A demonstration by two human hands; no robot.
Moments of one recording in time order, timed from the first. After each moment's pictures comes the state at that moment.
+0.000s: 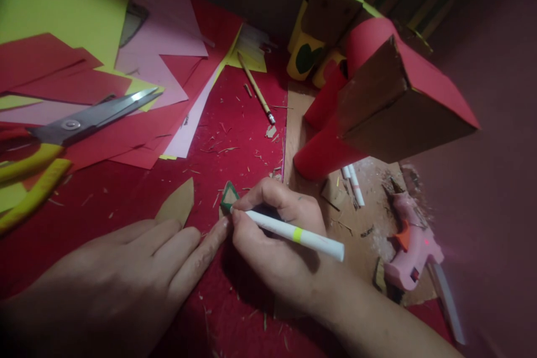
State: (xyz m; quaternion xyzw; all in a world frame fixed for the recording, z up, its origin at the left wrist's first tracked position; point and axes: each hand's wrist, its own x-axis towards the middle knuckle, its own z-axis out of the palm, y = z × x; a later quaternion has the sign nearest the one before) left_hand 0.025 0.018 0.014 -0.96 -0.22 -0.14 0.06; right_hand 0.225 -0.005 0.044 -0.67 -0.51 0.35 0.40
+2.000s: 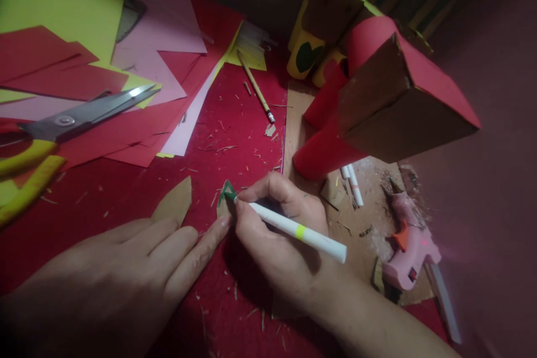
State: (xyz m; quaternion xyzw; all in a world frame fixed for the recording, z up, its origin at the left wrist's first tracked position) left_hand 0.027 0.013 0.013 -0.96 -0.24 -0.11 0.08; right_hand 0.224 -0.007 0.038 -0.70 -0.45 0.36 0.43
